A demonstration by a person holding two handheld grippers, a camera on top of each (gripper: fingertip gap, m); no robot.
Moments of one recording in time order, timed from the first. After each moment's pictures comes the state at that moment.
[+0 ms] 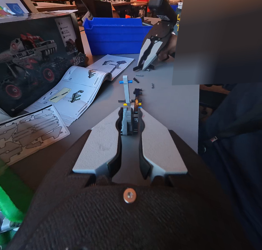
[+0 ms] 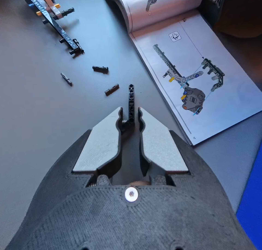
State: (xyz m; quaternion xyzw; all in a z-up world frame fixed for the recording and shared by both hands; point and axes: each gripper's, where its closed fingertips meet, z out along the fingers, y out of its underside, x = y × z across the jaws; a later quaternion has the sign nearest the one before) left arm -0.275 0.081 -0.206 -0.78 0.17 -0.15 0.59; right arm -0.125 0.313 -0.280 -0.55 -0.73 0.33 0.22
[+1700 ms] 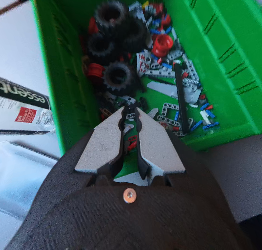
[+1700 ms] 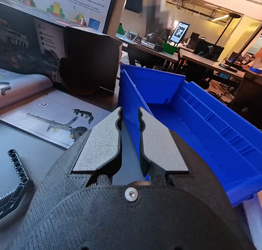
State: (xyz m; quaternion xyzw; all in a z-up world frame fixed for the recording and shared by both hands) left arm -0.532 -0.014 -0.230 -0.93 -0.11 0.10 0.34; right arm -0.115 0.454 -0.189 -0.62 -0.44 0.22 0.61
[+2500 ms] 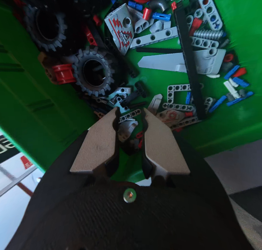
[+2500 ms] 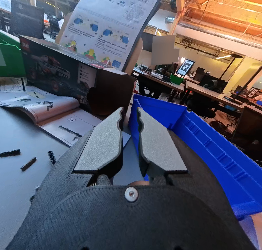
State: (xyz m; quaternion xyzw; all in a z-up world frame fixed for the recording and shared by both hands) left arm -0.533 -0.013 -0.267 -0.99 0.04 0.11 0.10; right arm -0.106 0.411 -0.139 -0.53 -0.46 0.28 0.65
